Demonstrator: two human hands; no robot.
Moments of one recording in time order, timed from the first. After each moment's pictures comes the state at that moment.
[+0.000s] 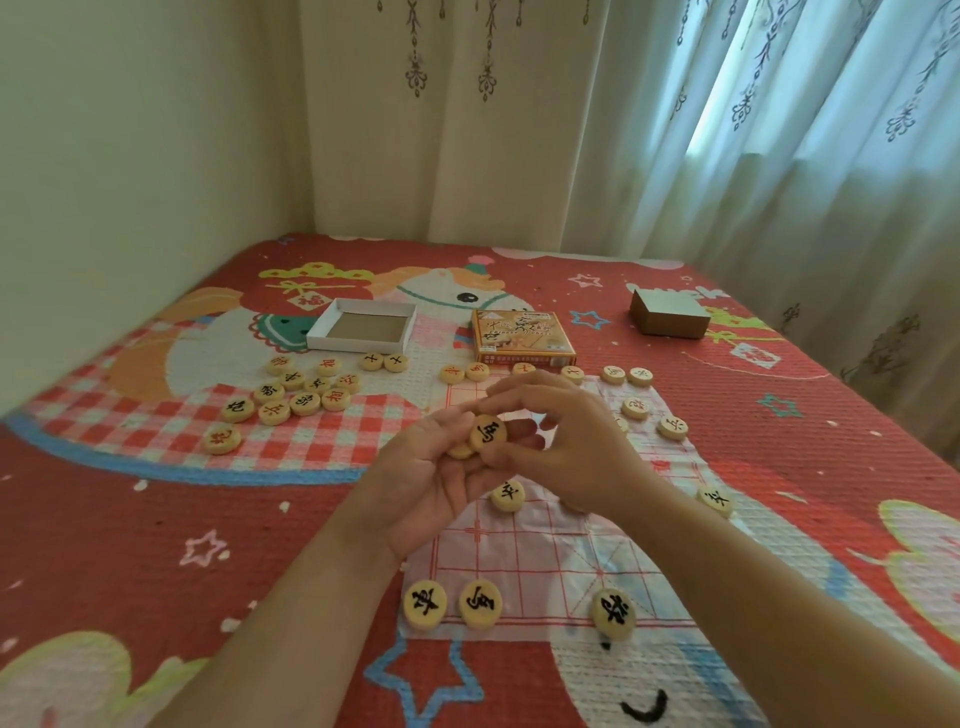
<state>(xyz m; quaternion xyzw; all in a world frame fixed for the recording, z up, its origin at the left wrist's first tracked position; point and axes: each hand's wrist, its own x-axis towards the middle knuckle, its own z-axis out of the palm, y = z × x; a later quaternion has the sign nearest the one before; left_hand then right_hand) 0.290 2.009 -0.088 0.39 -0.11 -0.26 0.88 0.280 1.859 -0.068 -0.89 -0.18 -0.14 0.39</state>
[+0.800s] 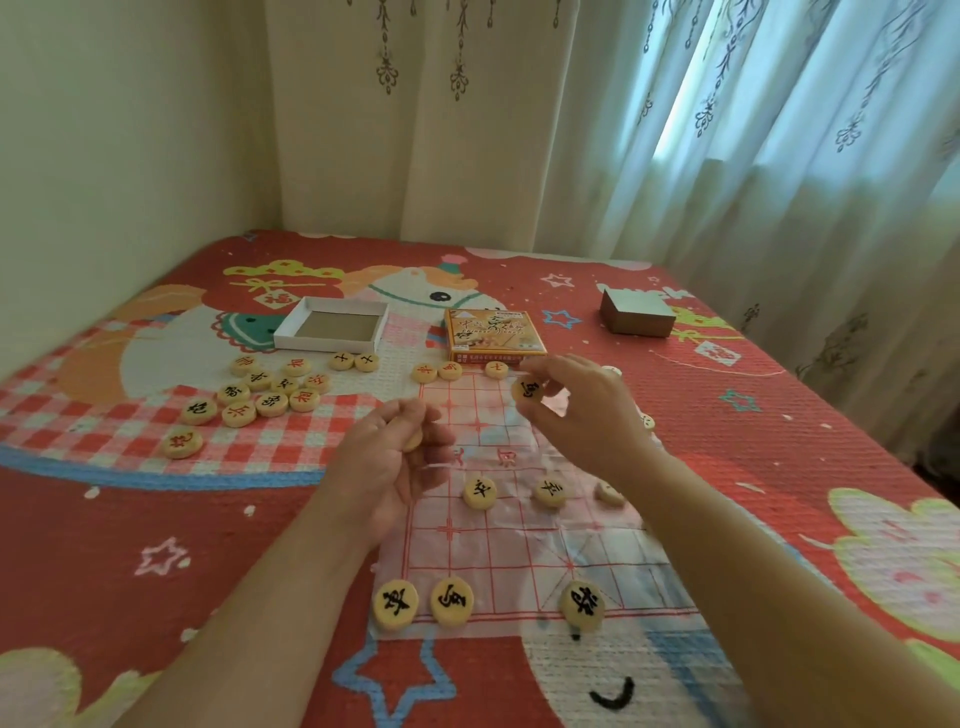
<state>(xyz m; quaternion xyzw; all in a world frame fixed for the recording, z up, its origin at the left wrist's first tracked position) 0.301 2.010 -0.096 0.54 -0.01 -0.13 0.83 0.303 1.820 -0.077 -0.92 -0.12 -0.28 0.24</state>
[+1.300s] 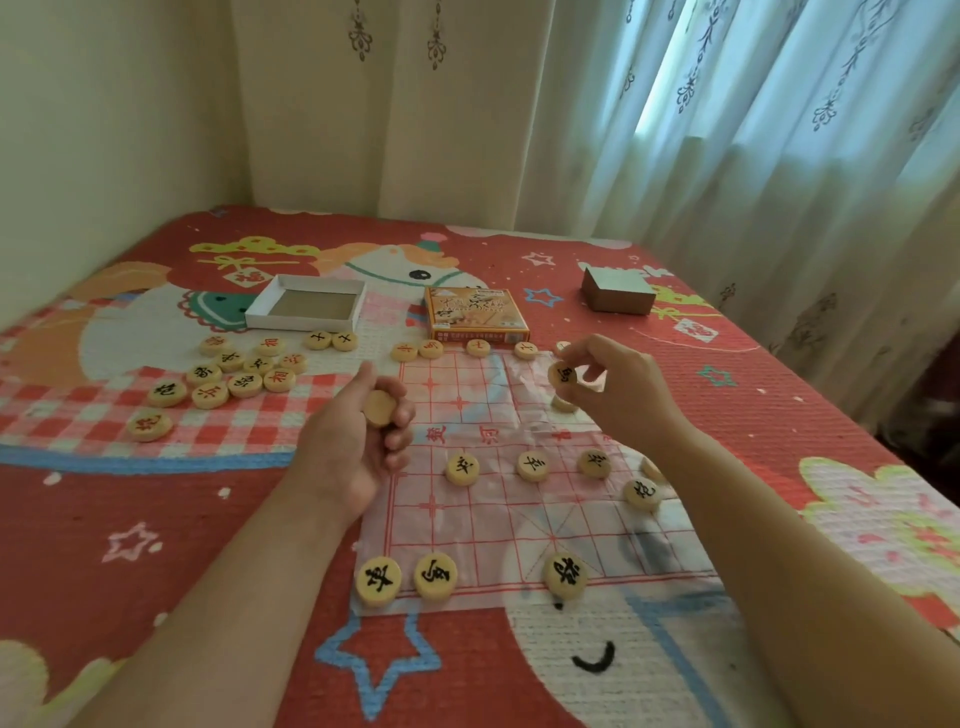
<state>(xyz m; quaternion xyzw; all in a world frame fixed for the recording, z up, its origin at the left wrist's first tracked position) 0.309 2.012 -0.097 0.50 0.03 -0.15 0.85 0.303 1.771 -0.084 -0.94 -0.02 -0.22 0.27</state>
